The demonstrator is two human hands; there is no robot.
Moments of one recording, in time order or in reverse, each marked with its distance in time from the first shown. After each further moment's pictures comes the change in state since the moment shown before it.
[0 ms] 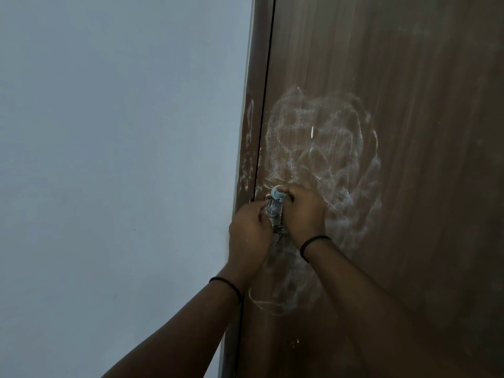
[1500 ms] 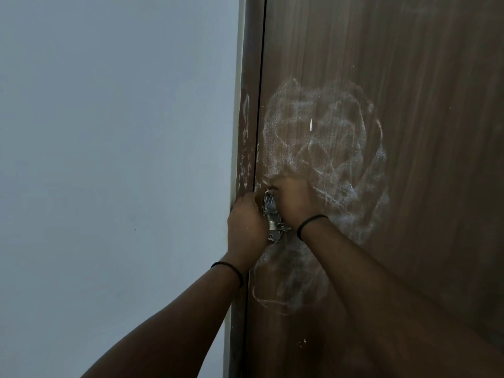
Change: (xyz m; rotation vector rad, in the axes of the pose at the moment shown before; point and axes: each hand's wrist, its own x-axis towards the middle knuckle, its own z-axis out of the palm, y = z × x) left_hand 0.014 -0.006 0.014 0.125 -0.006 -0.061; right_hand 0.032 0.004 0.005 -0.286 -0.316 -0.269
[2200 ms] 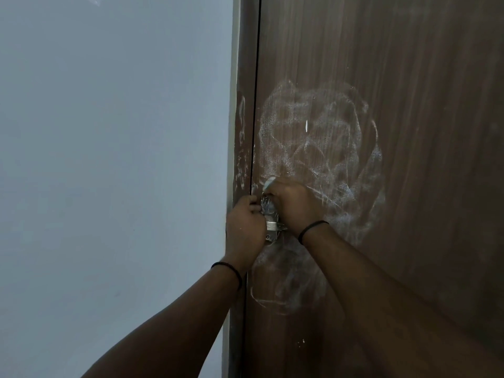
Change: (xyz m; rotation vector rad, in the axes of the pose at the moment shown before) left_hand 0.000 0.000 0.006 -0.239 -0.057 -0.188; right_hand -0.013 0.015 0.004 -0.079 0.038 -0.175
